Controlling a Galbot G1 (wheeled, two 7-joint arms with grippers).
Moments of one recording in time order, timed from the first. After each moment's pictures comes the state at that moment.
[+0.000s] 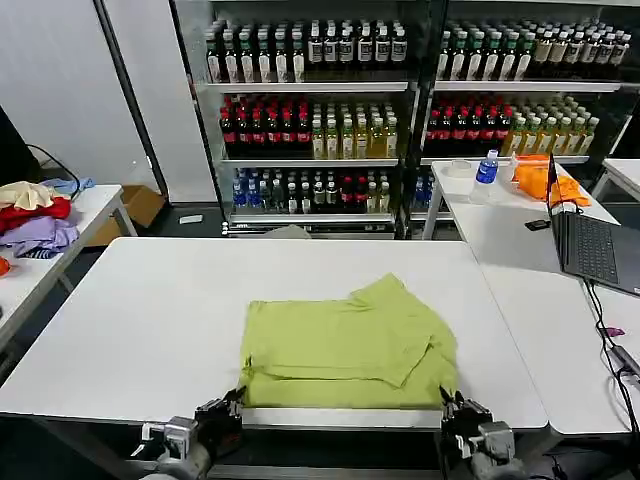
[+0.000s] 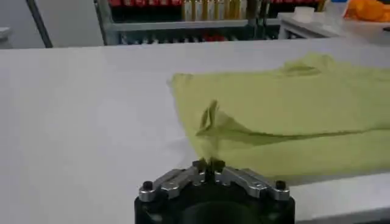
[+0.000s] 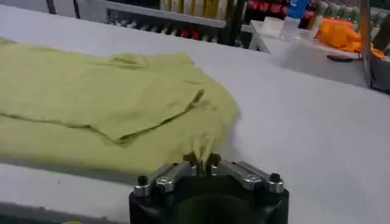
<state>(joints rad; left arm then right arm) 1.53 -1.05 -0.32 -2.15 -0.48 0.52 -0.26 -1.64 1.12 0.49 2.23 0.28 -0.56 0.22</state>
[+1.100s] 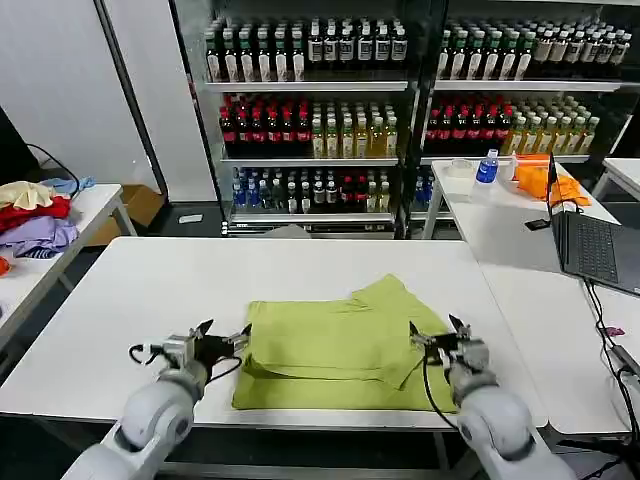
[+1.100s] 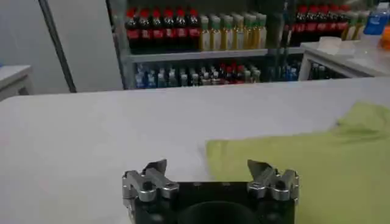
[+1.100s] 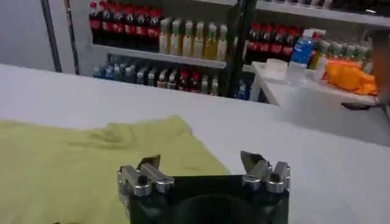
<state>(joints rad) 0.95 -1.00 -0.15 -1.80 -0.72 0.57 -0.36 -0.92 1.13 0.23 1.72 0.47 -0.57 0.26</state>
